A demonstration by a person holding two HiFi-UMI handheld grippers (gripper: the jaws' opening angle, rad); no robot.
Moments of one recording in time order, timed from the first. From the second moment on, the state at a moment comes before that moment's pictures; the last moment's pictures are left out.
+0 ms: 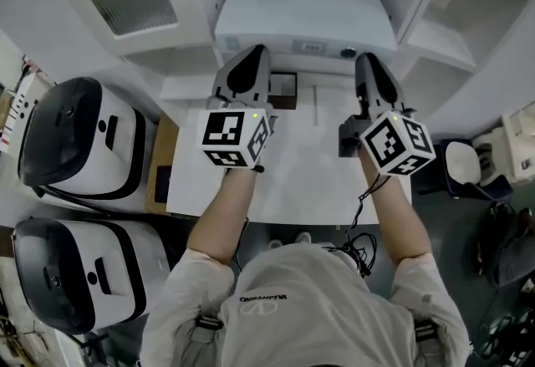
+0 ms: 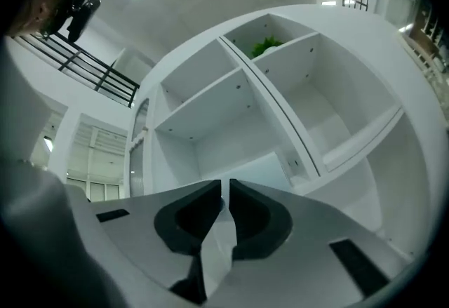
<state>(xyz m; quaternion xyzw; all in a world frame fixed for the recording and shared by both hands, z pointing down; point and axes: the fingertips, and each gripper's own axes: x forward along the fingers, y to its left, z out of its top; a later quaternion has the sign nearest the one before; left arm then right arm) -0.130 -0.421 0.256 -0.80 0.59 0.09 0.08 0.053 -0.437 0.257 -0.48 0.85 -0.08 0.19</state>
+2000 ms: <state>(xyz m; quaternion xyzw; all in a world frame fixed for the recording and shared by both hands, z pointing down) -0.163 -0.331 0.307 -0.81 0.56 0.14 0.11 0.140 -0.371 0.313 -0.54 0.83 -0.02 0.16</state>
